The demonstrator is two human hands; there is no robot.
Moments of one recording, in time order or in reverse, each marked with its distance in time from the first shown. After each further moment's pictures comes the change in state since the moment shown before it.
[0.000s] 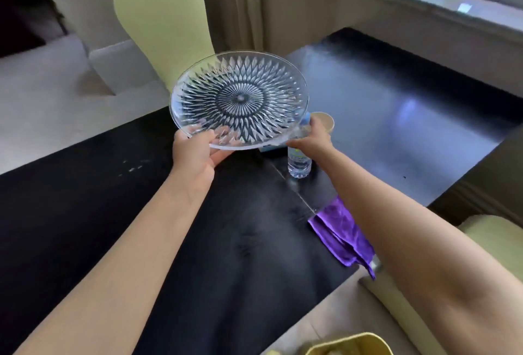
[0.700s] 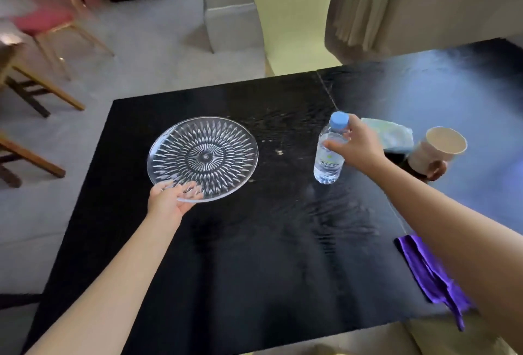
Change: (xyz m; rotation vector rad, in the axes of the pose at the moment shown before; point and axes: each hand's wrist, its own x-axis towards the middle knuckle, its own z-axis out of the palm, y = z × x) left_hand -0.025 0.006 -0.291 -0.083 0.598 -0.080; right_hand -0.060 -0.068 0.113 -0.311 -0.219 -0.440
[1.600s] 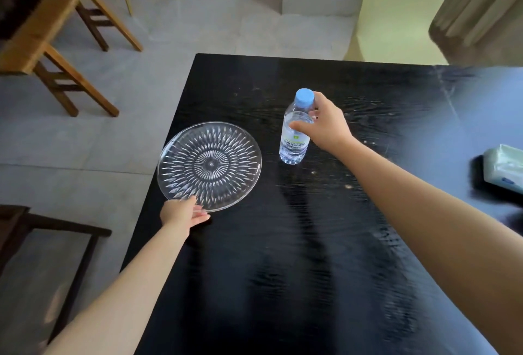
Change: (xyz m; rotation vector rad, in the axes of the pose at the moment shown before) left_hand 0.126 0.022 -0.183 0.215 0.330 -0.194; right_hand 0.030 -0.205 0.229 0.064 -0.309 -0.254
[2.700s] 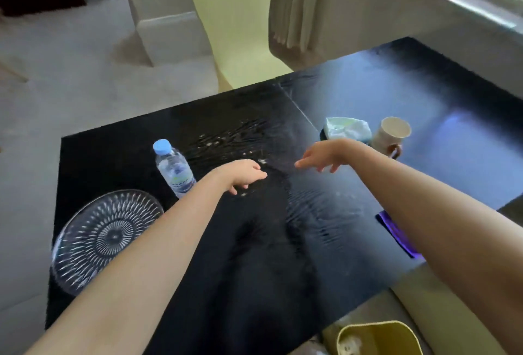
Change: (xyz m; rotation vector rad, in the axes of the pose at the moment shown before) left_hand -0.244 0.048 0.239 1.508 -0.917 0.613; right_hand -0.130 0.087 -0.208 -0.369 -0.466 0.686
